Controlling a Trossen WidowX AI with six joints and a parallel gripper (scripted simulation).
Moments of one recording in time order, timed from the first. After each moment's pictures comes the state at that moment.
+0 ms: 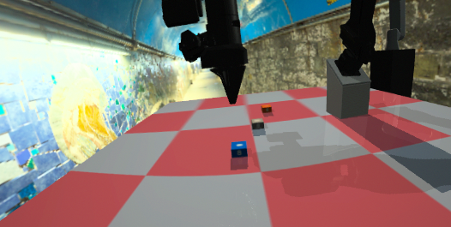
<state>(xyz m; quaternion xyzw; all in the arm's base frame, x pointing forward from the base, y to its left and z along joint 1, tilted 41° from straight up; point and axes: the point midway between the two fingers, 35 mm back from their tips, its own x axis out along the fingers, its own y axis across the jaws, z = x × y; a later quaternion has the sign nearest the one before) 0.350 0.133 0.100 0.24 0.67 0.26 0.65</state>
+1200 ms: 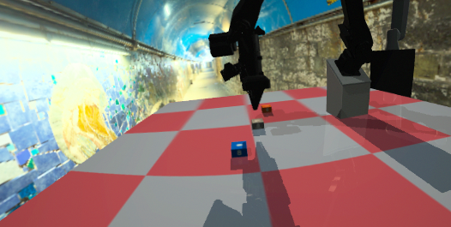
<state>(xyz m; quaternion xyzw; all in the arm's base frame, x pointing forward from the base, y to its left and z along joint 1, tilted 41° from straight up) 0.298 0.060 -0.042 0.23 0.67 0.26 0.65</state>
